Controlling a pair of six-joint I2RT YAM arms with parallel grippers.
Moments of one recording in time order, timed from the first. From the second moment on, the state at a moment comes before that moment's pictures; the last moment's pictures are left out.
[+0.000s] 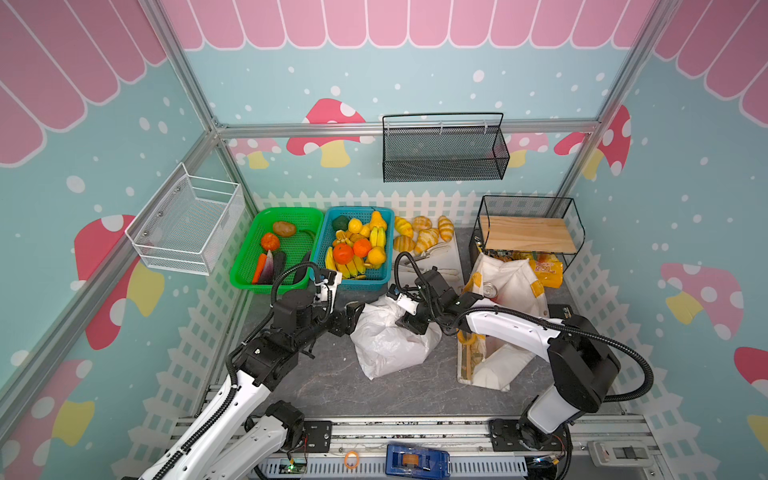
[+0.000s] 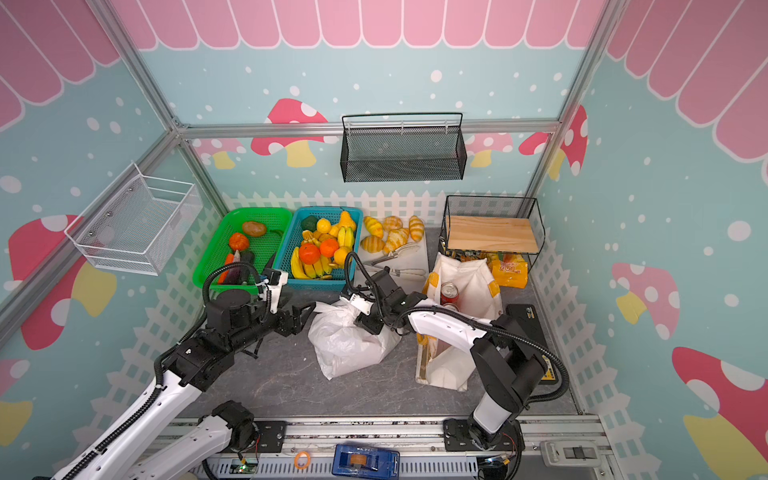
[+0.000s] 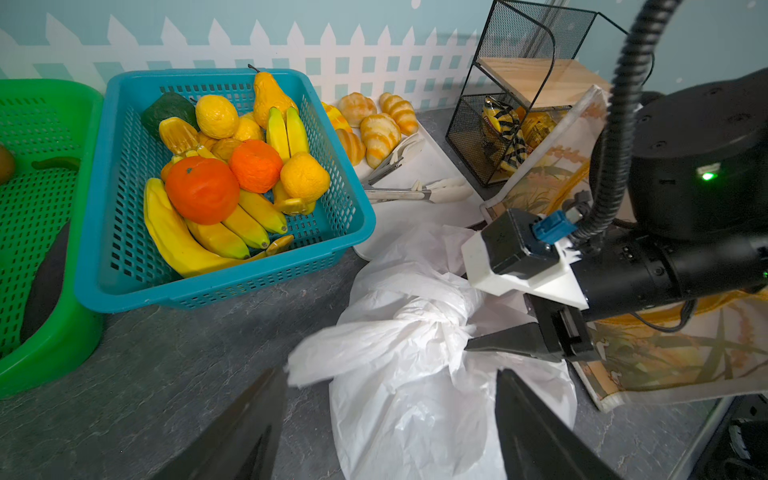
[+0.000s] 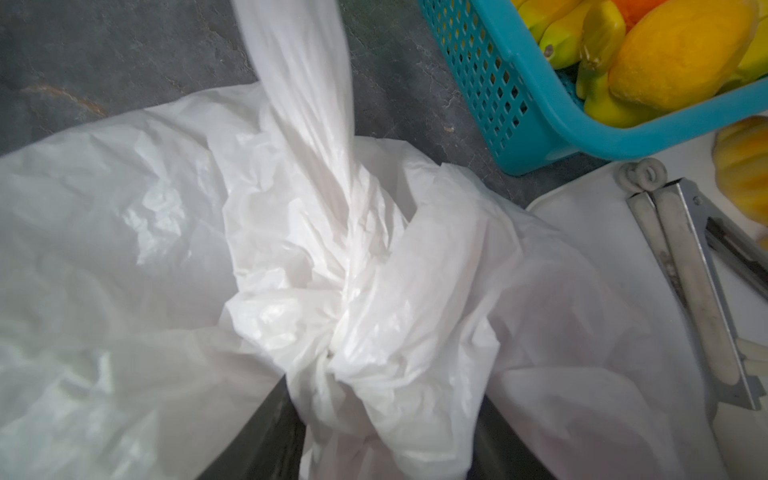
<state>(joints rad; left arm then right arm) -0.46 0.77 0.76 -0.43 0.11 -0.17 0.76 1.64 1.08 -0.28 -0.22 -0.37</state>
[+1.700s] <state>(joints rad) -1.04 1.48 1.17 -0.18 0.07 -0.61 0.56 1.09 1.66 -0.96 0.73 -0.15</state>
